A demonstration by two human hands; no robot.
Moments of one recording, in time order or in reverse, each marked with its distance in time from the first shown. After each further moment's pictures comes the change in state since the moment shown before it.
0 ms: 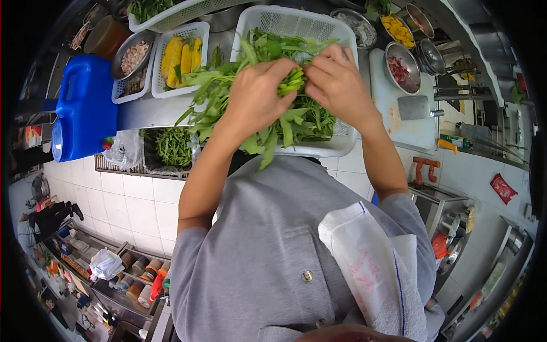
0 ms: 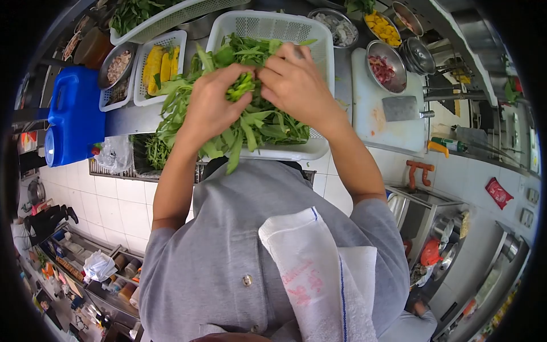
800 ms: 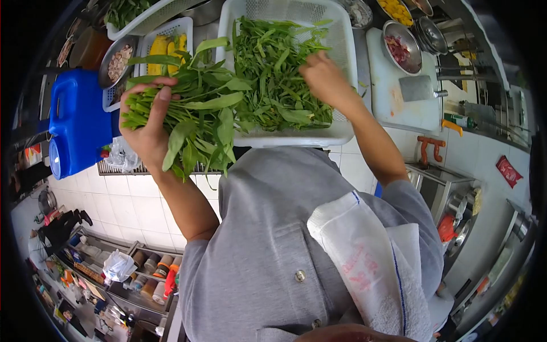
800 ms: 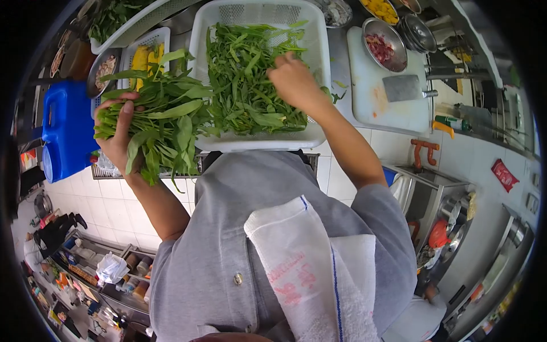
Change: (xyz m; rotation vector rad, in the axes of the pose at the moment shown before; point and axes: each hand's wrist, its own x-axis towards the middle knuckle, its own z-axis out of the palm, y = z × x) left_hand -0.051 -0.032 -0.078 -0.669 0.599 -0.336; right_hand -0.054 0.036 0.082 -0.193 -0.360 0.250
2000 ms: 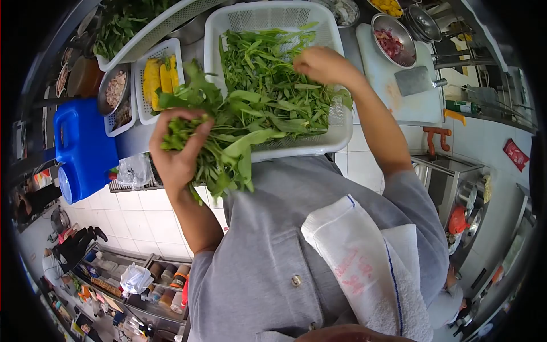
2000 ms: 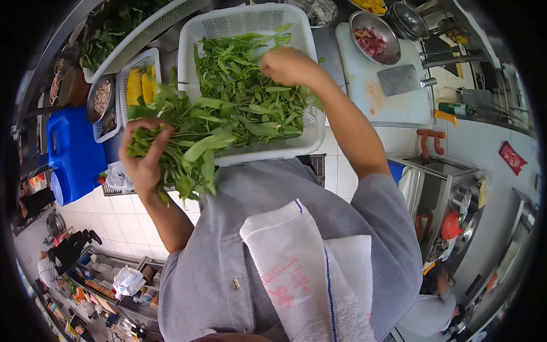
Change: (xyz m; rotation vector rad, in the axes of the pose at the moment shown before) left_hand -0.017 -0.004 0.022 0.349 -0.409 -0.075; right_hand 0.034 0.046 -0.027 0.448 -0.316 0.134
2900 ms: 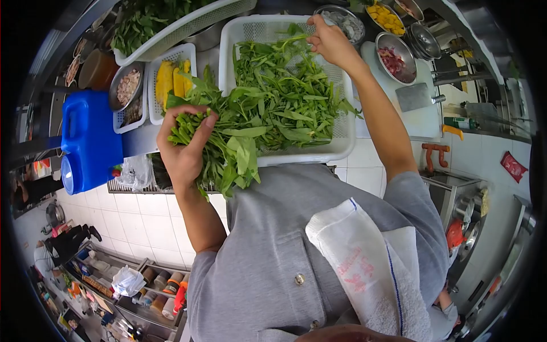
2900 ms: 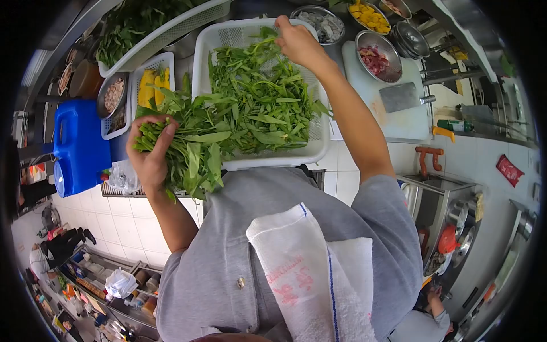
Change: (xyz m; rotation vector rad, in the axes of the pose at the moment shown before) left_hand 0.003 0.003 -0.004 -0.209 0.173 -0.038; right_hand 0.044 0.032 -0.024 -0.080 0.515 0.020
